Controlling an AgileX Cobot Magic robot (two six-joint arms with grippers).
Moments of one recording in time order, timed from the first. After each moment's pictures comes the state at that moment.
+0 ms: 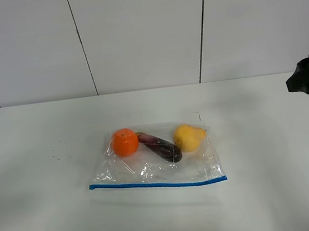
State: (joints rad) left arm -0.05 -0.01 -0.49 0.08 1.06 0.00; right arm -0.06 1.08 -0.86 0.12 0.68 -0.24
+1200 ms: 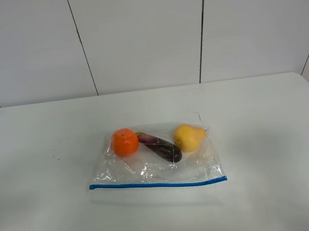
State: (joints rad) left arm -0.05 -0.01 -0.49 0.08 1.06 0.00; right arm -0.06 0.00 -0.61 0.07 1.00 -0.14
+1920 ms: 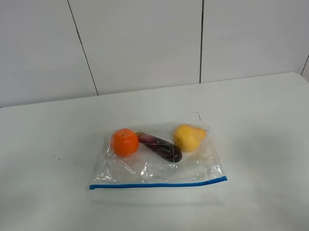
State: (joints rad) left arm -0.05 -0.01 -0.49 0.08 1.06 0.00; right arm -0.06 0.00 -0.52 0.09 1.00 -0.11
